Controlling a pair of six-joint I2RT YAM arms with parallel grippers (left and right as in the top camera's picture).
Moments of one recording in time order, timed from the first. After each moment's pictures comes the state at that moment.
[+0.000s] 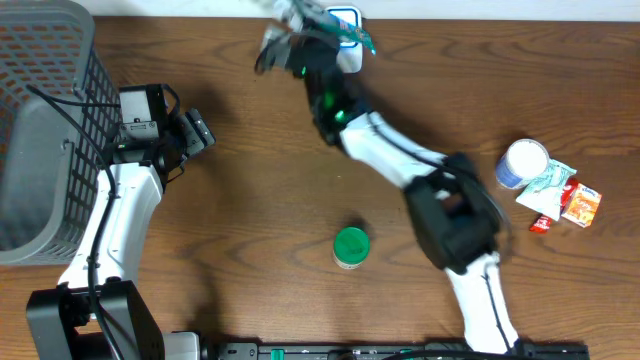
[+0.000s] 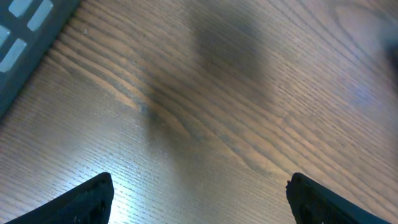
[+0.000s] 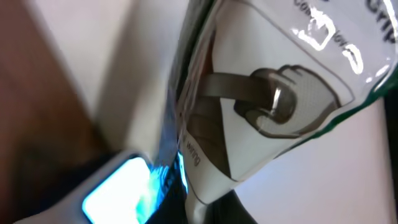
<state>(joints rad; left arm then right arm) 0.10 1.54 1.07 -0.50 0.01 -0.43 0.58 2.25 1.74 0.37 0.43 -1.02</state>
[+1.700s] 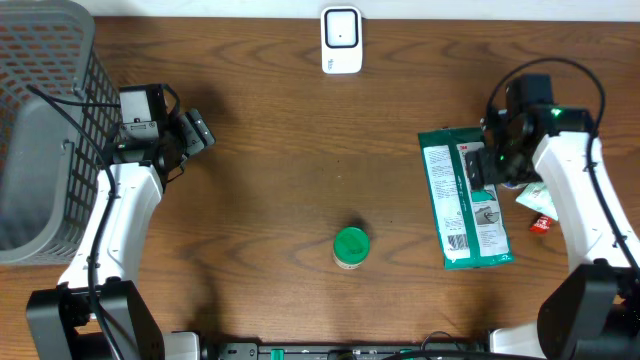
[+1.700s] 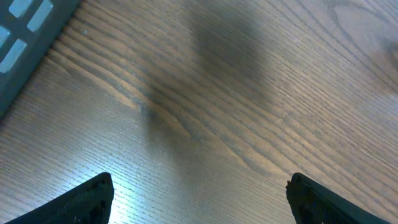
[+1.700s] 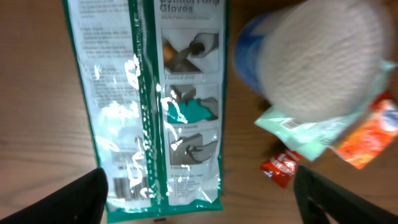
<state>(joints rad) 0.10 1.54 1.07 -0.50 0.01 -0.43 -0.03 1.64 1.37 -1.15 0.12 -0.12</state>
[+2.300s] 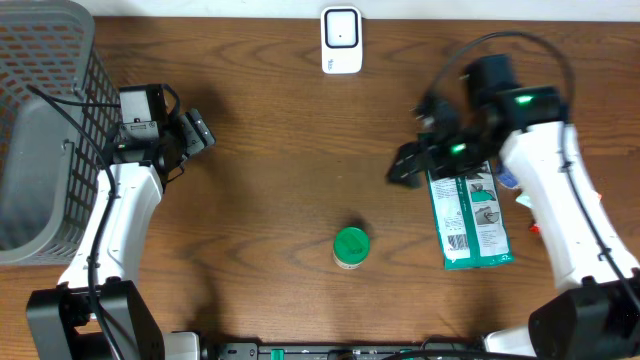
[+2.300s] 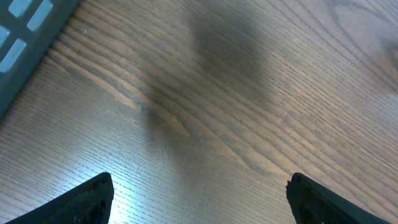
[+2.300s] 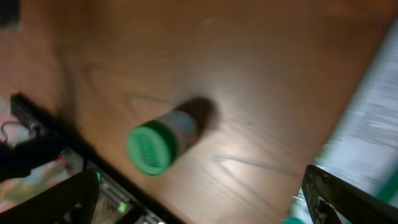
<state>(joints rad) 0.10 1.54 1.07 -0.50 0.01 -0.43 0.23 1.64 1.49 -1.28 -0.48 -0.08</state>
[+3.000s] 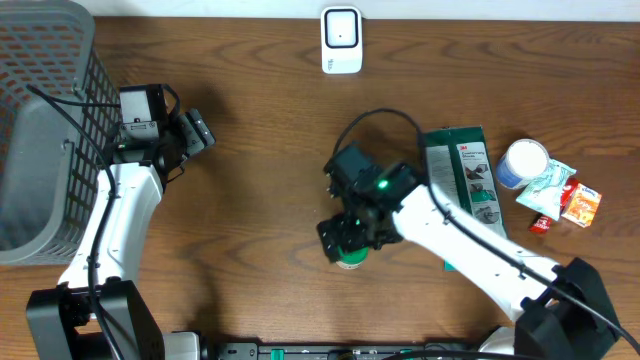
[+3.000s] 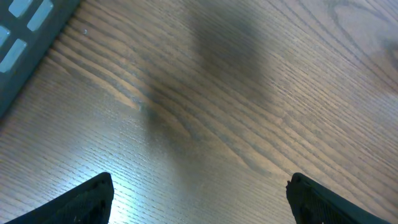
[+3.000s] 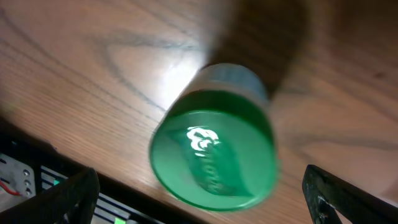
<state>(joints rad) 0.10 1.54 1.07 -0.50 0.01 -0.43 0.77 1.64 1.20 -1.03 -0.20 0.43</state>
